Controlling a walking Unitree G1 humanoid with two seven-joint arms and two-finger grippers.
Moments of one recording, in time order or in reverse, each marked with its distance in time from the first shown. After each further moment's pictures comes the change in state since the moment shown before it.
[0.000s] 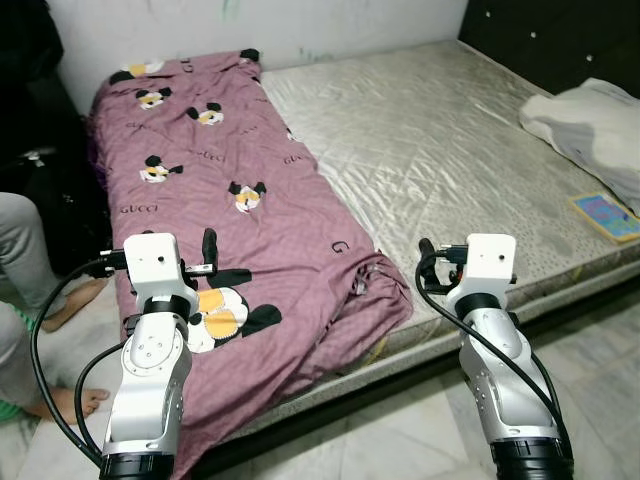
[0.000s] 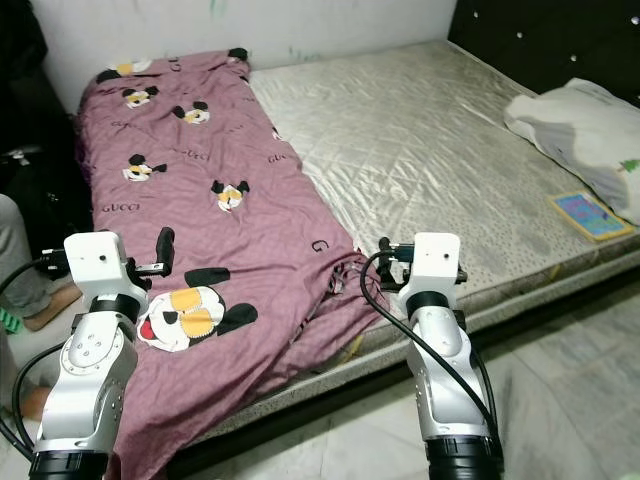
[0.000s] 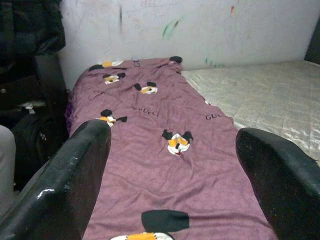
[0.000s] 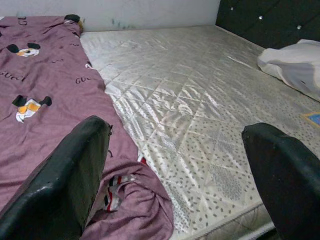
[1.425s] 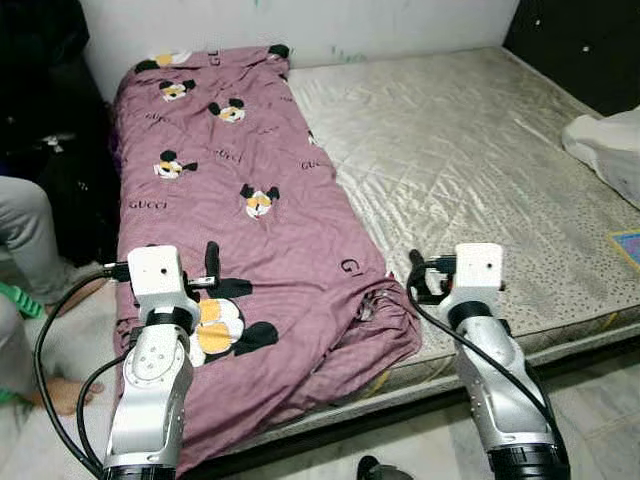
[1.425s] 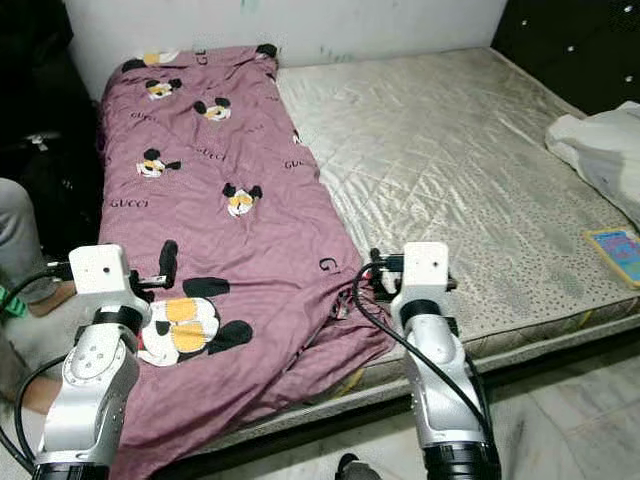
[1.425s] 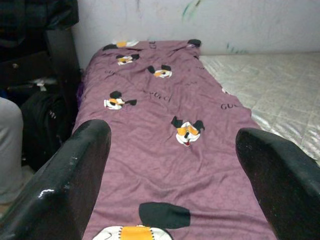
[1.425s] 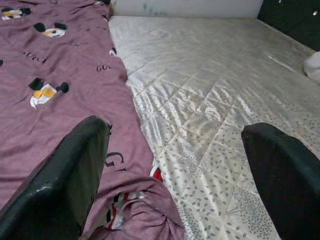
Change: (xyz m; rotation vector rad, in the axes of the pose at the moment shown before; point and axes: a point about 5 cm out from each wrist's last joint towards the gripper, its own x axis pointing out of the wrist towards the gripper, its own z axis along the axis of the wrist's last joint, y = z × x) left arm -0.009 -0.002 -0.011 -0.011 0.044 0.004; right arm -0.004 0.006 -0.011 -0.023 0.038 0.054
